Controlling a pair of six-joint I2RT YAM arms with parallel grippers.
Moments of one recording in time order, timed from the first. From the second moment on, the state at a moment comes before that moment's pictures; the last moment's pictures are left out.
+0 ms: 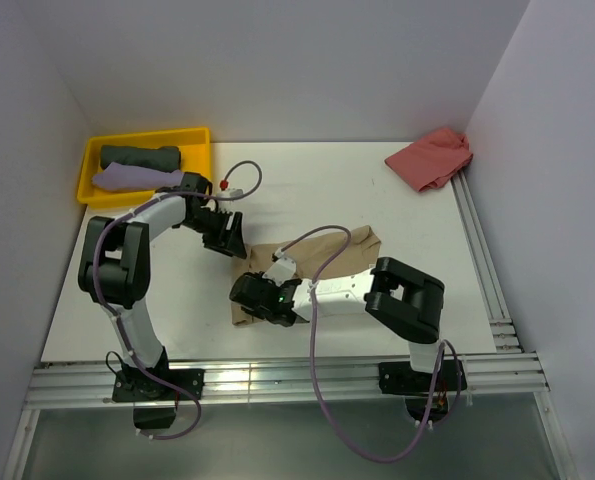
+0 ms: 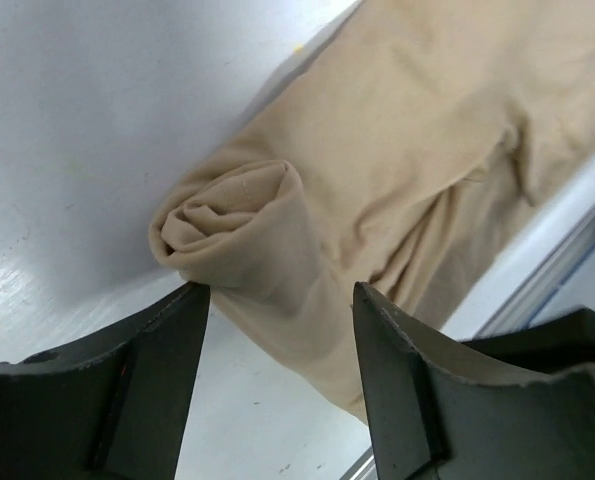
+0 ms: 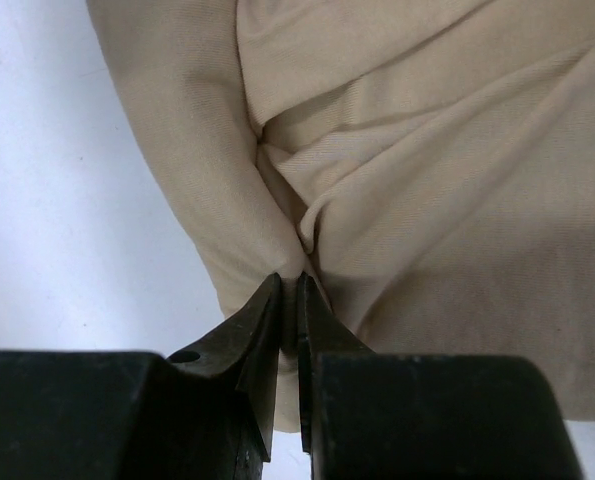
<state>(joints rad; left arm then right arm) -0.21 1.88 1.25 -0.67 0.63 0.11 1.23 1.89 1.12 -0.22 0.47 1.49</state>
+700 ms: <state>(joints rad) -0.12 1.94 1.23 -0.68 0.85 0.21 1.16 1.86 0.93 0.11 0.30 1.50</state>
